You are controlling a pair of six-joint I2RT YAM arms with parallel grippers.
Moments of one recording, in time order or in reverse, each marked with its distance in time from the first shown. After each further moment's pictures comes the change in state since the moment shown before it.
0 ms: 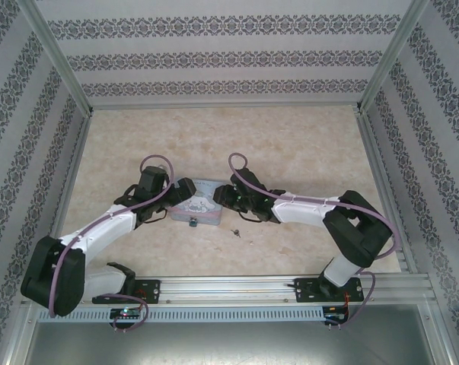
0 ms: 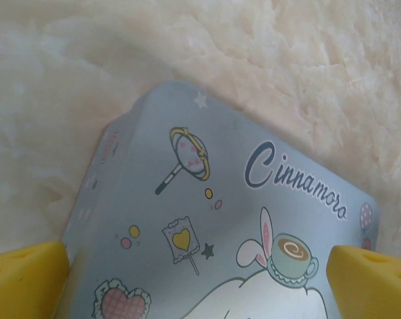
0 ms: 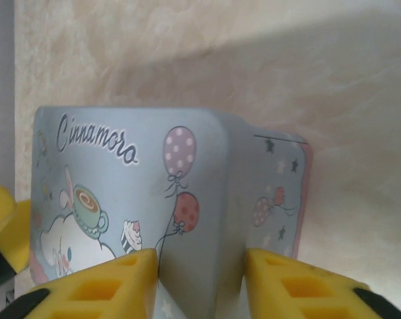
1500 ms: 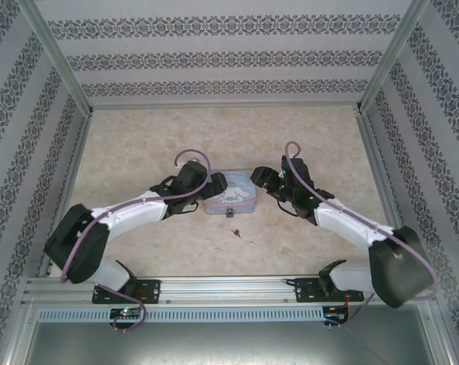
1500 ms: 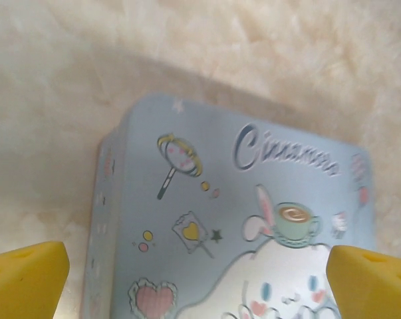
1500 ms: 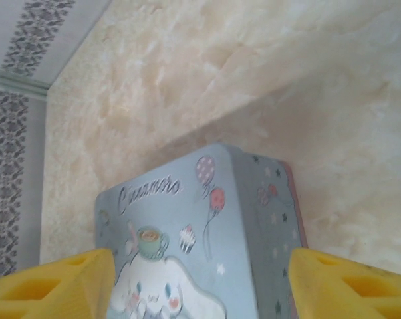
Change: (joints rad) left arm -0.271 0.216 0.226 0.040 -0.213 -0.102; right arm -0.314 -0.402 -0.195 -0.092 -0.055 -0.105
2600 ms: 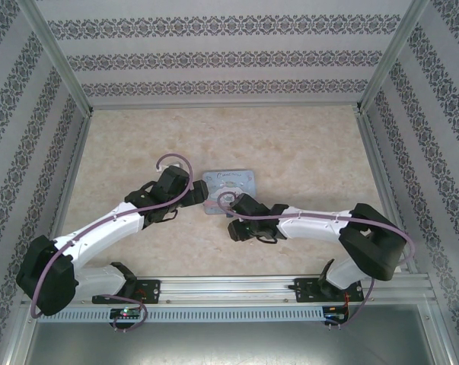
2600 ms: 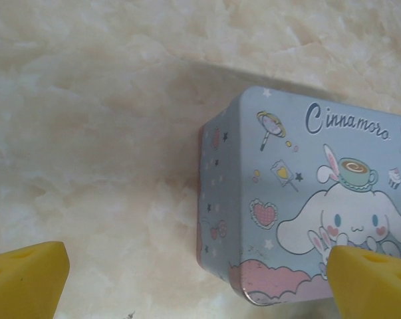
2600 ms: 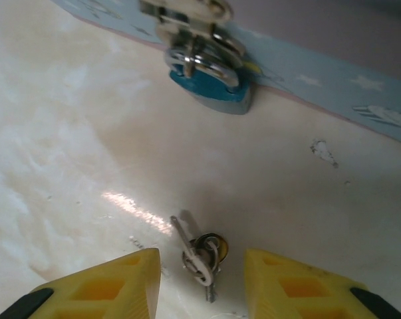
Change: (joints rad) left arm 0.037 -0.240 -0.058 -0.281 -0.068 0.149; right arm 0.472 0.275 0.090 -0.311 0.151 -0.373
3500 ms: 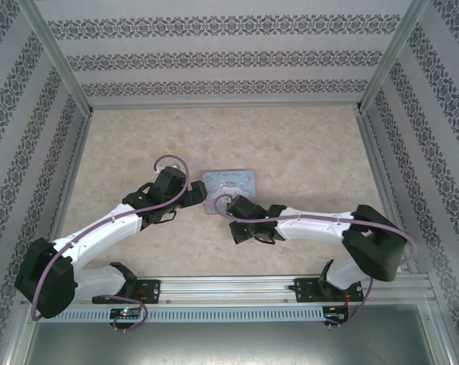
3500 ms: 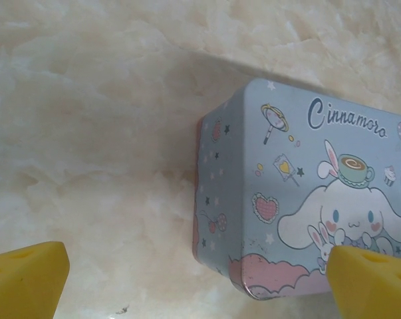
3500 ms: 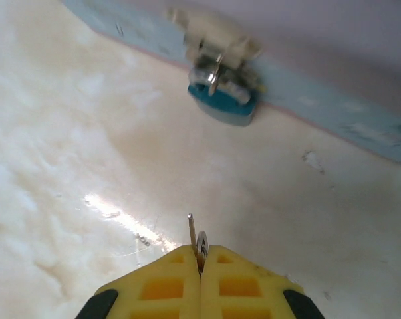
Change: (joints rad) left arm 0.023 -0.021 -0.029 0.026 0.058 -0.024; right arm 0.016 -0.063 0.020 -0.046 0.059 -0.022
